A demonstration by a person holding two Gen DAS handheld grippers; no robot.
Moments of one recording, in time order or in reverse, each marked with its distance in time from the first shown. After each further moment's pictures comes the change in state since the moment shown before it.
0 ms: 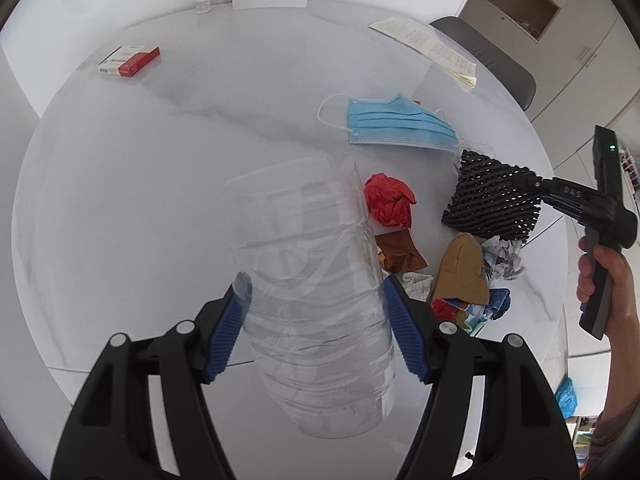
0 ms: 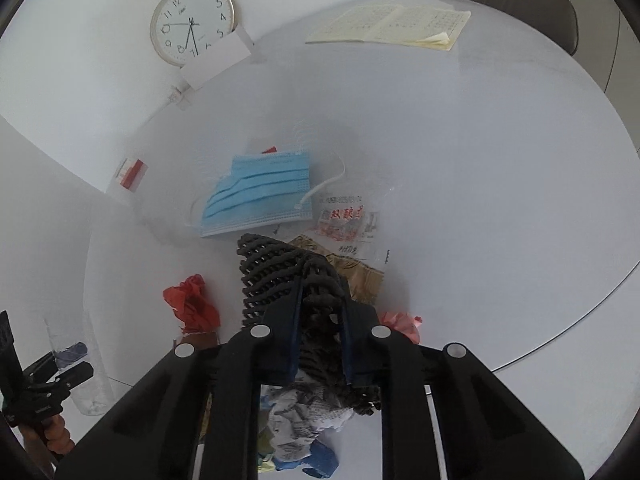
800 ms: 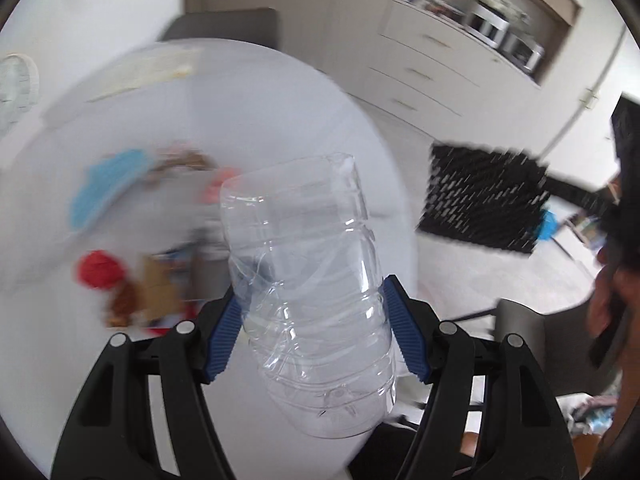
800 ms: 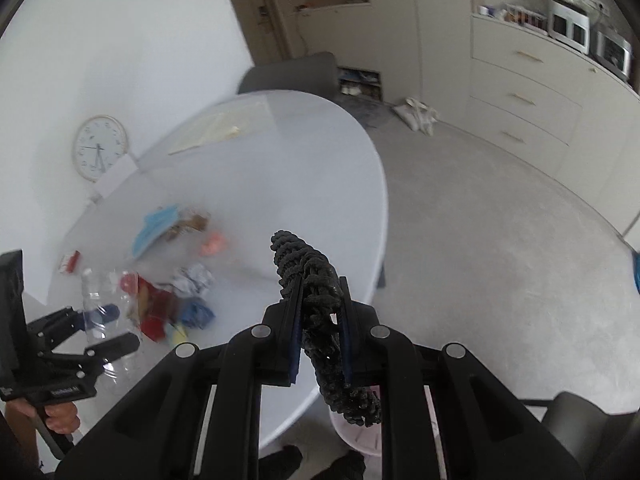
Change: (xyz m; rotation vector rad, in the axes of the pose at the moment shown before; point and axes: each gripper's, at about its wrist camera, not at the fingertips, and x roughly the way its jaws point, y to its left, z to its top) left arm -0.032 -0.243 -0.072 0.704 0.049 -0.405; right arm -0.247 -0.055 -0.236 0.369 -0.334 -0.428
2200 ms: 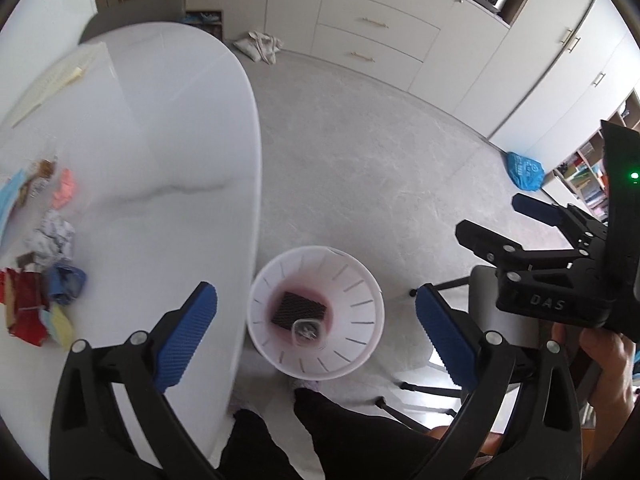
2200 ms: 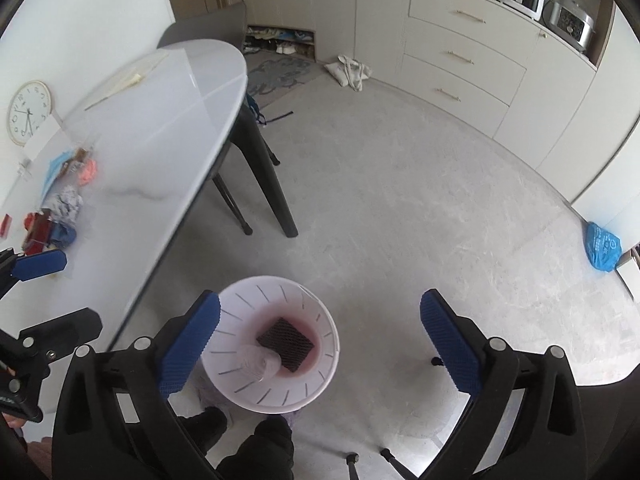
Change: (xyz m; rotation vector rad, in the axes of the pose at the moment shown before) left arm 0.094 -0.155 0.008 0.111 0.112 0.016; right arm 0.018 -0.131 -0.074 -0.008 0.099 -0.196
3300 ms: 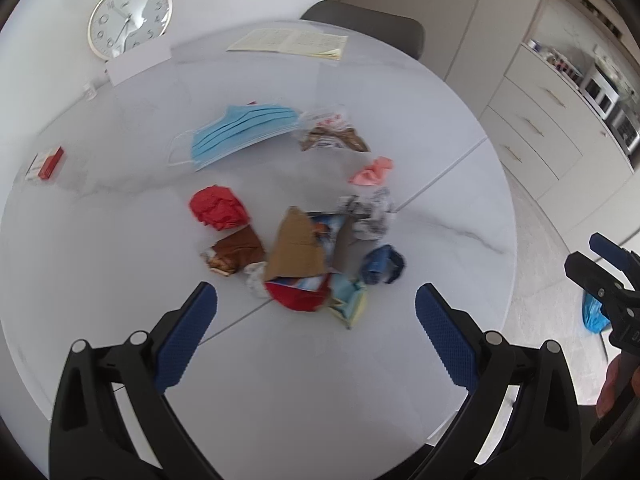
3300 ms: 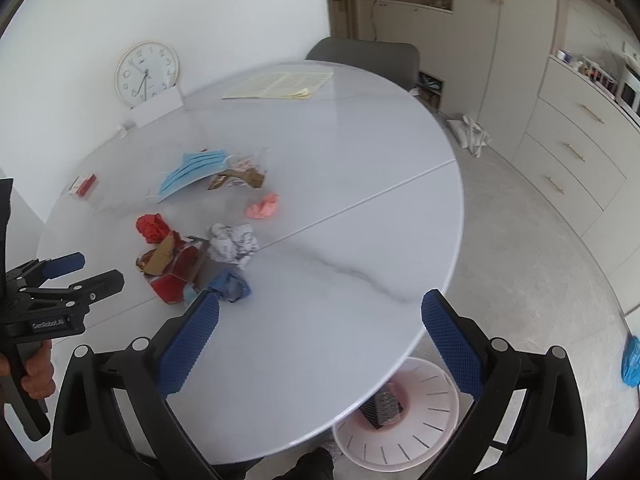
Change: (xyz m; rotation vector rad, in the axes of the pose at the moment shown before) left arm -0.109 0.257 -0.080 -0.487 -0.137 0.310; right arm -0.031 0.239 0.073 -0.301 -0.083 0.259
